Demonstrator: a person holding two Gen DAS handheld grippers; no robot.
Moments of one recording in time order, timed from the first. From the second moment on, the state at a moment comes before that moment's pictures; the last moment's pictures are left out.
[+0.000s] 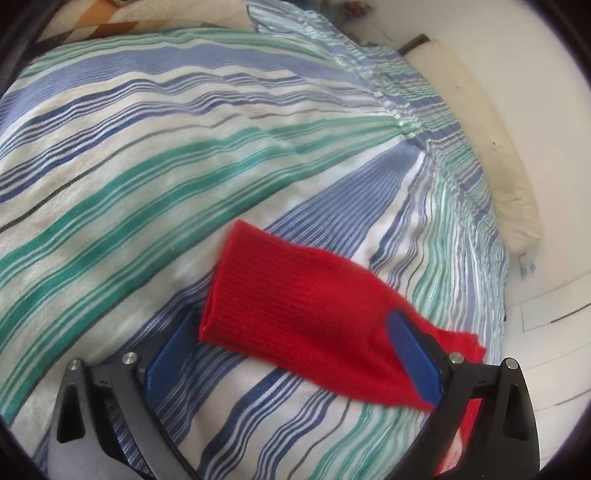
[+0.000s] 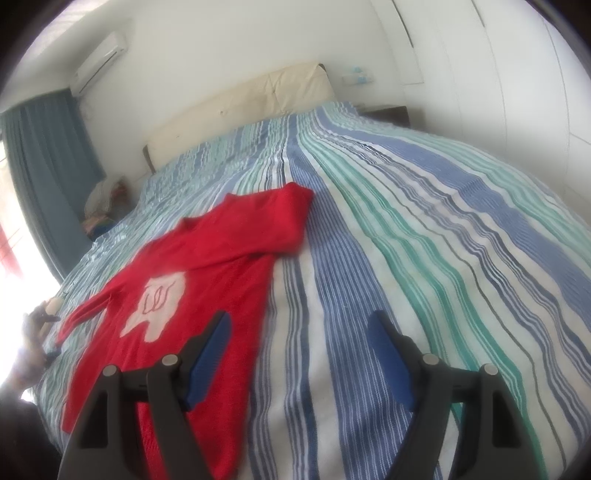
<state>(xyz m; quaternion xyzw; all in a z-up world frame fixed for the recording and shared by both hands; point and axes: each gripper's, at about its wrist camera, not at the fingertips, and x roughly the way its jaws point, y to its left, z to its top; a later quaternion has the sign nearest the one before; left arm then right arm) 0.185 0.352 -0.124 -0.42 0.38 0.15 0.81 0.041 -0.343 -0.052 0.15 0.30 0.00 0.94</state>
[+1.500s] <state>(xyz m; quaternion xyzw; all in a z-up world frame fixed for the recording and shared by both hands) 0.226 0.127 -0.074 -0.04 0.48 0.10 0.87 0.037 -0.335 -0.046 0.15 0.30 0.01 0.94</state>
